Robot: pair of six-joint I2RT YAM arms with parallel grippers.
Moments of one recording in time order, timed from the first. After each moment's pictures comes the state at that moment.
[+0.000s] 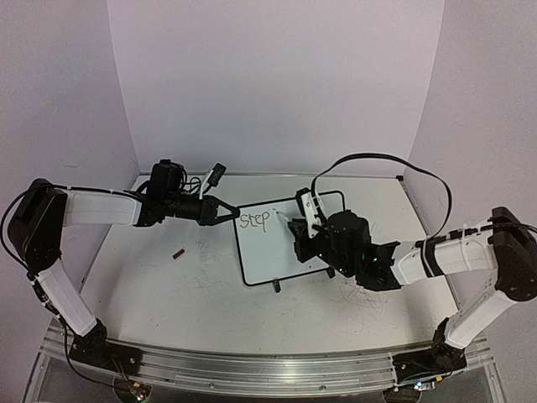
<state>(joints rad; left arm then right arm) -0.51 1.66 1.01 0.21 0.82 -0.22 1.00 1.56 0.78 0.51 0.40 0.08</state>
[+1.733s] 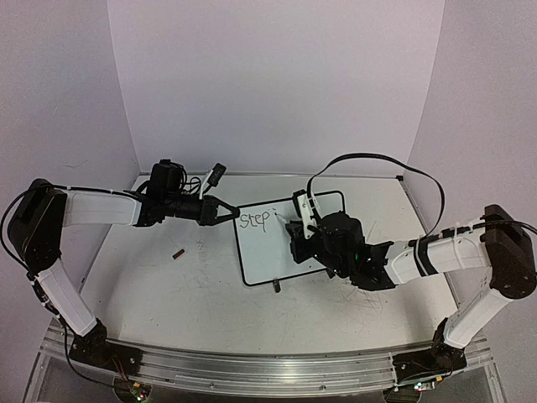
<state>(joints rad) -0.51 1.66 1.01 0.21 0.82 -0.22 1.00 1.60 0.81 0.50 0.43 0.11</state>
